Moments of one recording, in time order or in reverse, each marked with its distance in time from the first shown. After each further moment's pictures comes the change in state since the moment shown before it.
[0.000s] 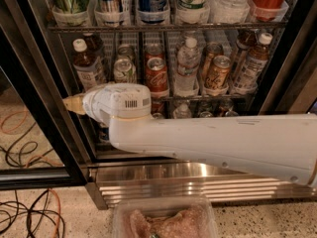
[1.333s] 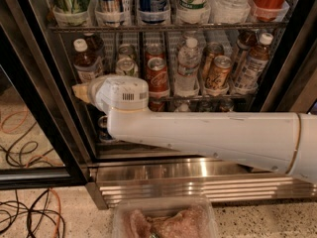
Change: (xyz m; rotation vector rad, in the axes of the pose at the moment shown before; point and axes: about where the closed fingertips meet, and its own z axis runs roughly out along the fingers) arm -0.017 -0.036 0.022 0.096 -0.043 0.002
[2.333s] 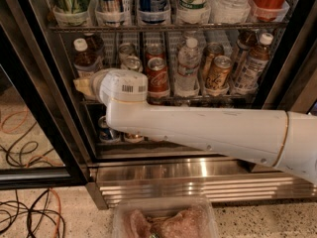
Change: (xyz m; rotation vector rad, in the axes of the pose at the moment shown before) arm -0.011 -0.019 0.019 0.038 -0.013 0.013
